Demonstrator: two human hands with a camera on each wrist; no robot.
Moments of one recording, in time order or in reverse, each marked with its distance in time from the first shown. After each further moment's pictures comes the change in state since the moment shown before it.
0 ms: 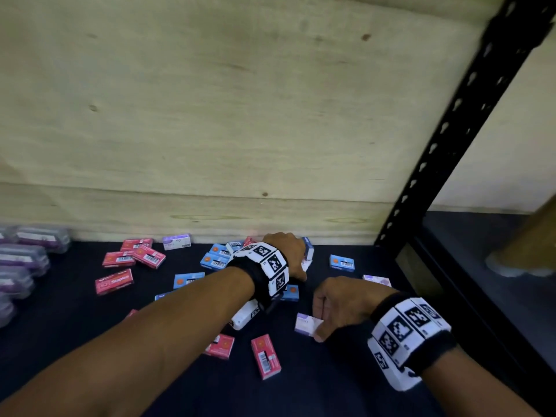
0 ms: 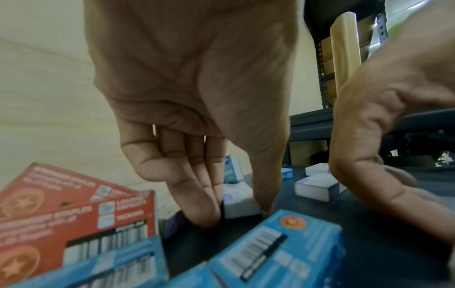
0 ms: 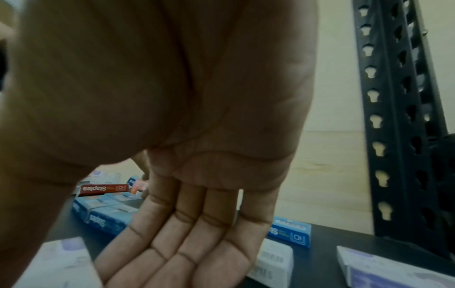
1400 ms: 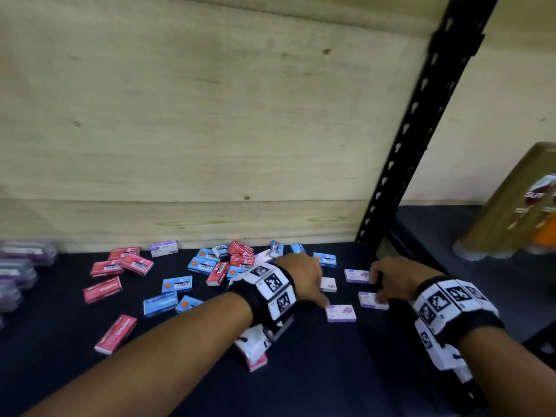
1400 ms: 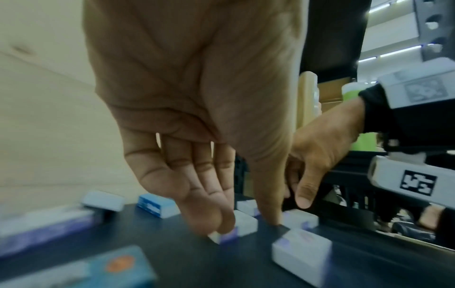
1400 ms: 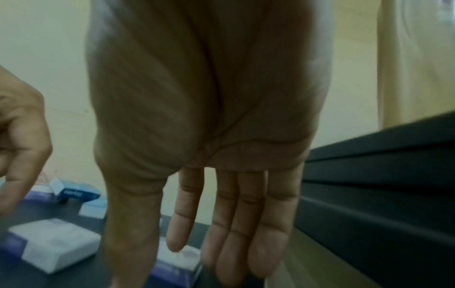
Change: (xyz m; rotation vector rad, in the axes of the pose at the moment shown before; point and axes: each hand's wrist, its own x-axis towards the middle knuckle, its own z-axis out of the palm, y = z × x) left_hand -0.032 0.061 -0.008 -0.199 -0.111 0.153; right_hand -0.040 0.112 -0.016 -0.083 0.258 0.348
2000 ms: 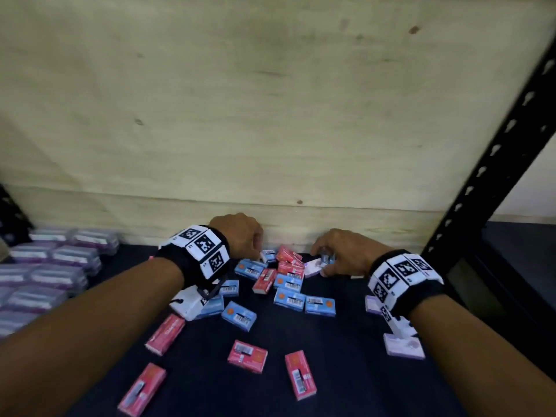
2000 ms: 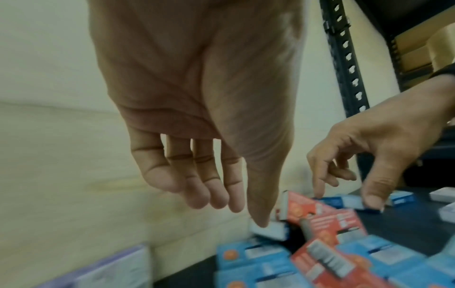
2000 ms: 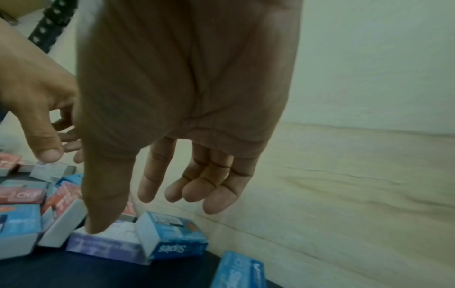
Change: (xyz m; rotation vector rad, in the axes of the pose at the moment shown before) left_hand -0.058 -0.180 -0.048 0.065 0.152 -0.401; right_hand 0.079 -0.160 -0.038 -0.006 0.095 -0.582
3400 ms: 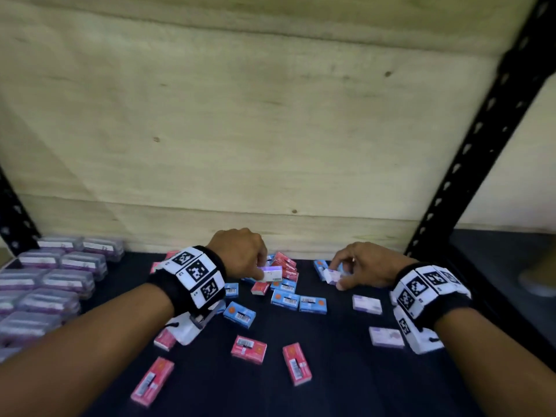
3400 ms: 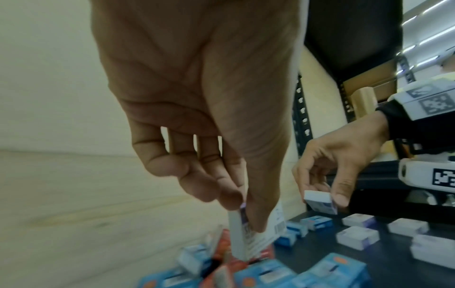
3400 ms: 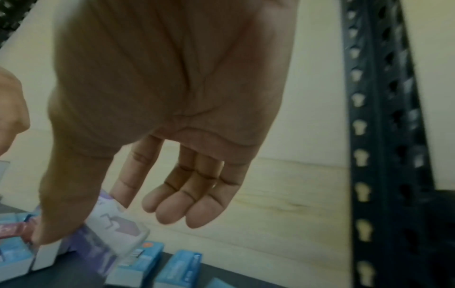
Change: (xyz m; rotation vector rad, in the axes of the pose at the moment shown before) left_hand -0.061 0.022 -0.010 0.044 0.103 0.140; right_hand -0.061 0.014 -0.006 0.184 0.046 0.107
